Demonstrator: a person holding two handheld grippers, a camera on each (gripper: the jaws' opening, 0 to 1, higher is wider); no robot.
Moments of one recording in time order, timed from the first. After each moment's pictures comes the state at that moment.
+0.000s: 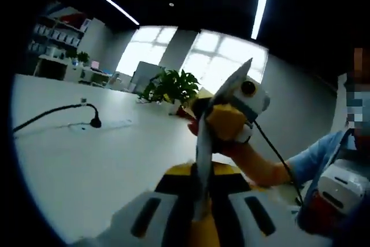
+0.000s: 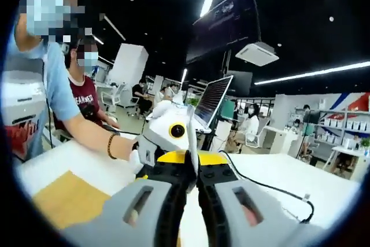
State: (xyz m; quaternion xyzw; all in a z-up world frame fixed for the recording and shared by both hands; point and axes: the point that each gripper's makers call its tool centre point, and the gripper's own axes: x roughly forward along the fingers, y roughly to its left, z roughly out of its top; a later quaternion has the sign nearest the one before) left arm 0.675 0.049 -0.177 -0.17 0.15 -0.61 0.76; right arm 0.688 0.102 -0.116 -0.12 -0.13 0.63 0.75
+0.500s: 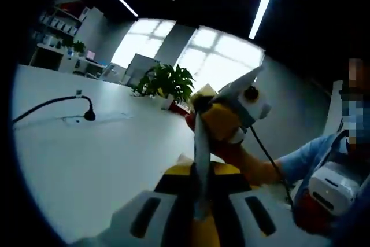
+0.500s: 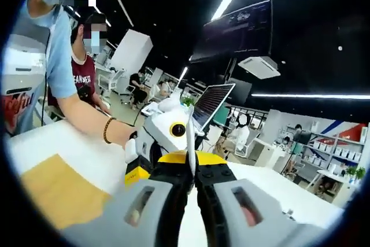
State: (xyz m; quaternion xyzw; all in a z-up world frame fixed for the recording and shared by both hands) left arm 0.669 0.052 -0.176 -0.15 0.16 -0.62 0.75; right arm 0.687 0.103 -0.111 -0.15 -0.17 0.62 0.75
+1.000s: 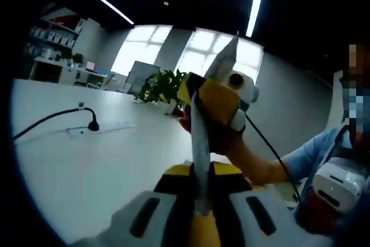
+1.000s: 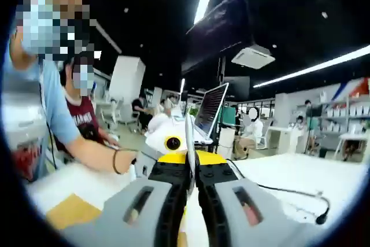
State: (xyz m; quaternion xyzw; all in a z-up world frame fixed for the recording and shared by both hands) left arm 0.674 0.050 -0.172 -0.17 0.14 -0.62 0.75; right arm 0.700 0.108 -0.093 0.06 -0.09 0.66 0.74
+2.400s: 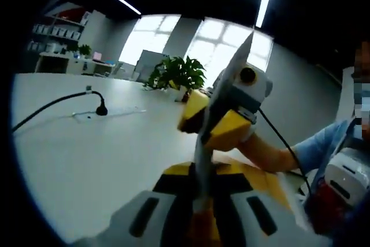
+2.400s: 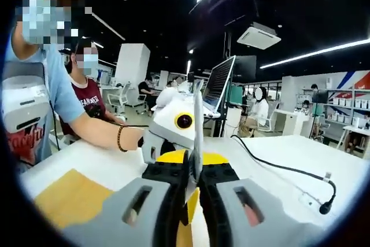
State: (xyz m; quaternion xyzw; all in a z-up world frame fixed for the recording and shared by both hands) left arm 0.681 0.053 -0.206 -0.12 0.18 -0.59 0.77; right arm 0.691 0.116 -0.149 -0.09 -0.06 0.67 0.74
